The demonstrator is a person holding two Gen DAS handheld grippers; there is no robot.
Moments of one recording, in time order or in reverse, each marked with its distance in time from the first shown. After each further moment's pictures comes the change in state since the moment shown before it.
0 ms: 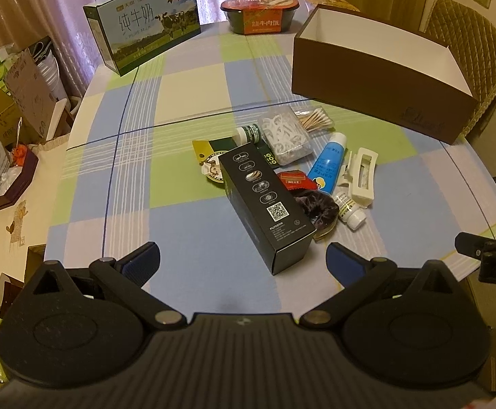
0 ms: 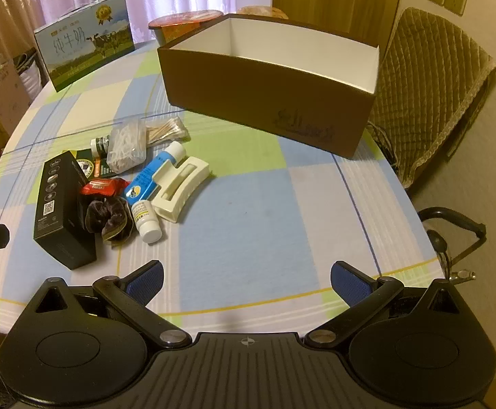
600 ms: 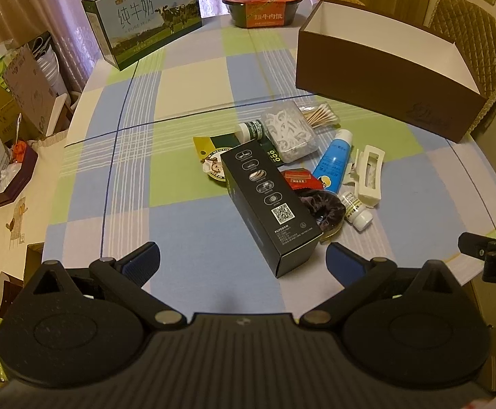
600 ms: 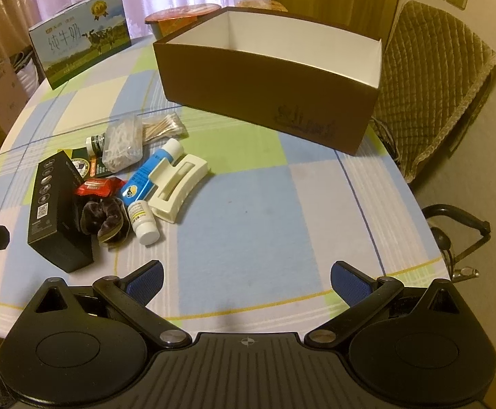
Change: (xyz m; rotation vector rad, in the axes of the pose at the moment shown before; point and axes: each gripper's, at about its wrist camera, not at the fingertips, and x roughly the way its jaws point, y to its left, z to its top) left arm 0.012 0.003 0.006 -0.004 0.025 0.006; right arm 0.010 -0.002 0.006 0.005 0.024 0.004
